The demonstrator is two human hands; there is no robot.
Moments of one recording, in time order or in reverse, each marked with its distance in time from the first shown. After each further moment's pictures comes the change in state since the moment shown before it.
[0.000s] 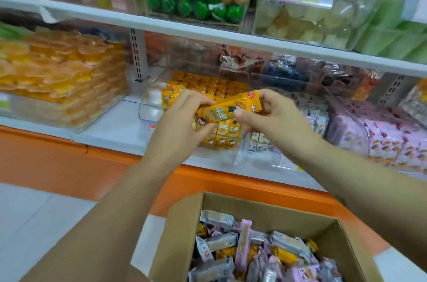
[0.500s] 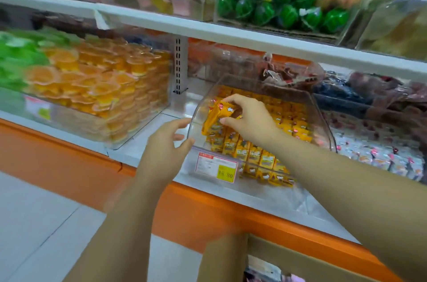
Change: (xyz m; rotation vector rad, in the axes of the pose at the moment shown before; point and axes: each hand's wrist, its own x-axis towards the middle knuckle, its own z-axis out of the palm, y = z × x) left_hand -0.009 -0.126 -0.036 -0.124 0.031 -0.598; right_hand 0.157 0.038 0.127 -0.515 -0.087 -0.250
